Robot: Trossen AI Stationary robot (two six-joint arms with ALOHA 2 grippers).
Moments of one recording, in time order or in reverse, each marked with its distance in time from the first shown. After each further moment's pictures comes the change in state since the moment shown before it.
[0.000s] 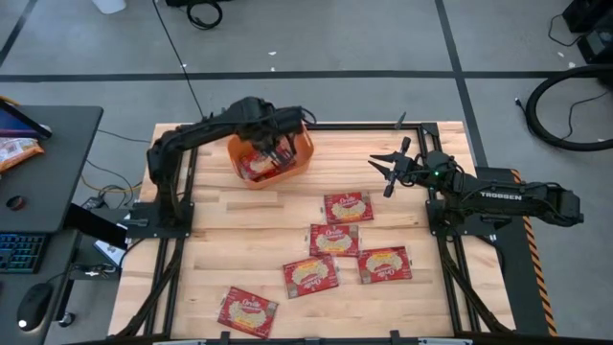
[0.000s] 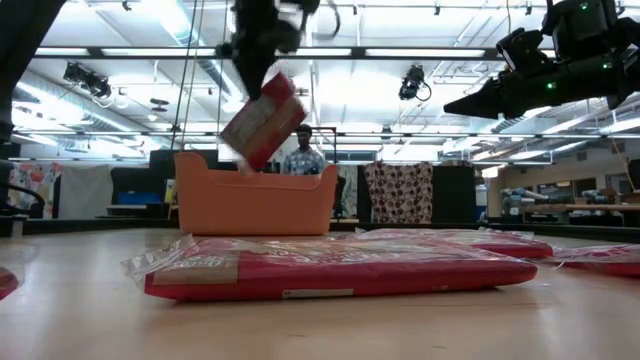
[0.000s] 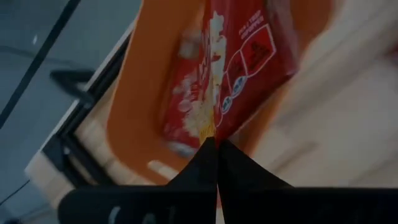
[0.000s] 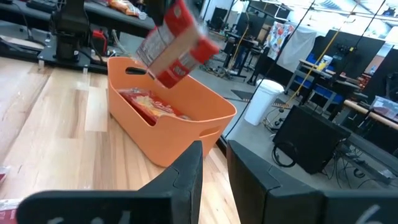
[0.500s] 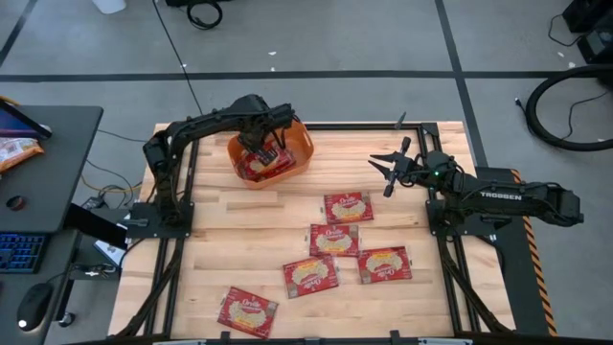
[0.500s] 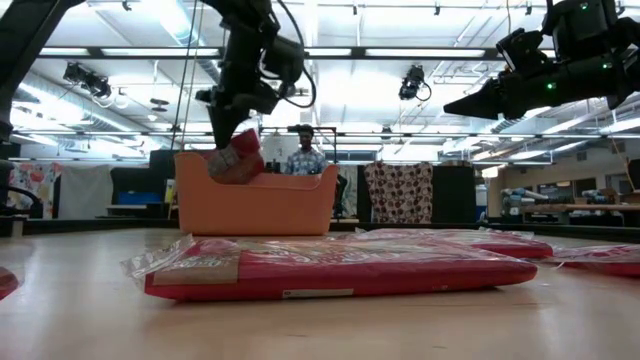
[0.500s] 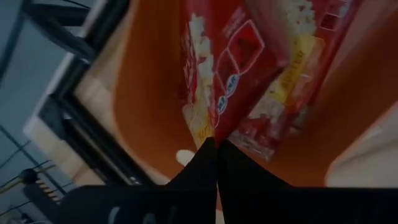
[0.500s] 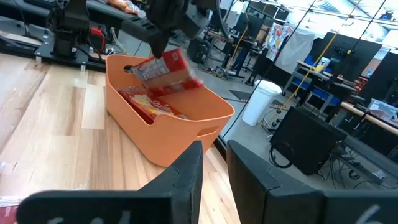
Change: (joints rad) left arm 0.174 0.002 -0.293 0.097 0.048 0.086; right arm 0.000 0.000 0.000 0.000 0.006 -0.020
